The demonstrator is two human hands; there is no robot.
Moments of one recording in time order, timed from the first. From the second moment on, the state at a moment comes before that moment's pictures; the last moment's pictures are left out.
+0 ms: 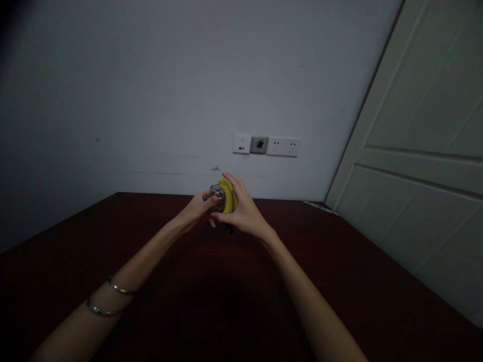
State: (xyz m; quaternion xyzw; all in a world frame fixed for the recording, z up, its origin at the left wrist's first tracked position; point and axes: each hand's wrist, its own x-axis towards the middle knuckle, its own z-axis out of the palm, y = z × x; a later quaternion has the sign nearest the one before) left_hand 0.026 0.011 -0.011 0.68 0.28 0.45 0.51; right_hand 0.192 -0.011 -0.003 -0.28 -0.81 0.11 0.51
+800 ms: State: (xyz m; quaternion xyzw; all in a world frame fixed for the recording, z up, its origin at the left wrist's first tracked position) left_hand 0.011 0.016 -0.012 0.82 0.30 0.42 0.26; right_hand 0.183 -0.002 -0.007 -0.36 -0.68 0.36 0.53
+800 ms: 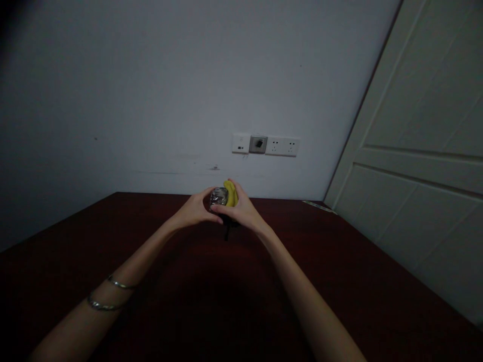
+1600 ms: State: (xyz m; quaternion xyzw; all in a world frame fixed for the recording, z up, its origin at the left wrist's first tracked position) left_hand 0.023 0.007 -0.010 0.81 0.30 0.45 0.24; right_hand 0.183 -0.003 -0.009 -0.23 -0.74 0.09 0.62
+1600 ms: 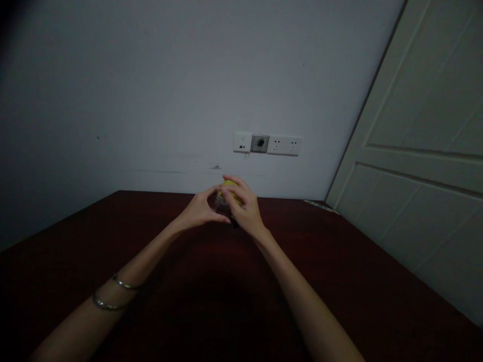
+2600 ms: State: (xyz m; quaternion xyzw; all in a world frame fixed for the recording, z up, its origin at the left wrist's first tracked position) left_hand 0.027 0.004 -0.010 0.80 0.32 0.46 0.22; right_hand 0.173 -0.009 -0.005 -0.29 -0.72 0.05 0.63
